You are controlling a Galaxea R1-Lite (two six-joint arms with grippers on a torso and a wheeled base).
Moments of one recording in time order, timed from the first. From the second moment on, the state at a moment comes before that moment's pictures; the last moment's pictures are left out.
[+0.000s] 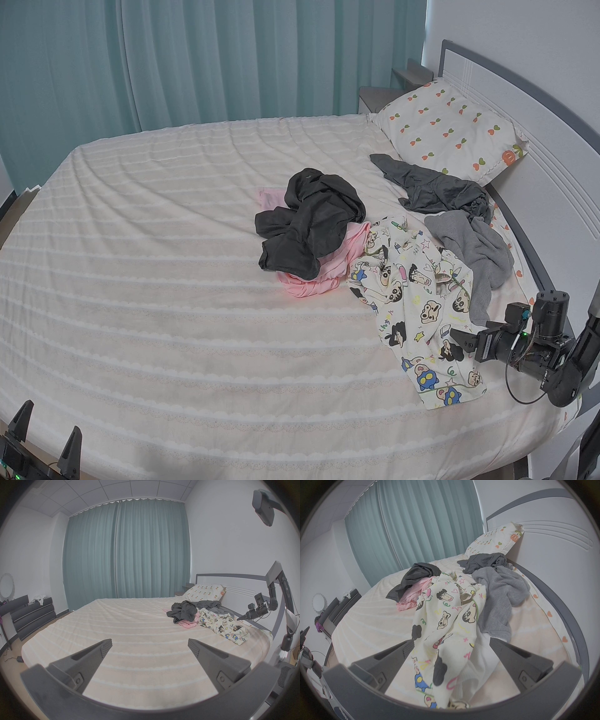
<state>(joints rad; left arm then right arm) 0.00 0.02 -0.02 0.02 -0.01 0.01 0.13 1.94 -0.21 -1.29 0.09 0.11</state>
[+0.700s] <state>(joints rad) 0.00 0.02 -0.02 0.02 -0.01 0.01 0.21 2.17 -0.39 -1.16 0.08 0.05</state>
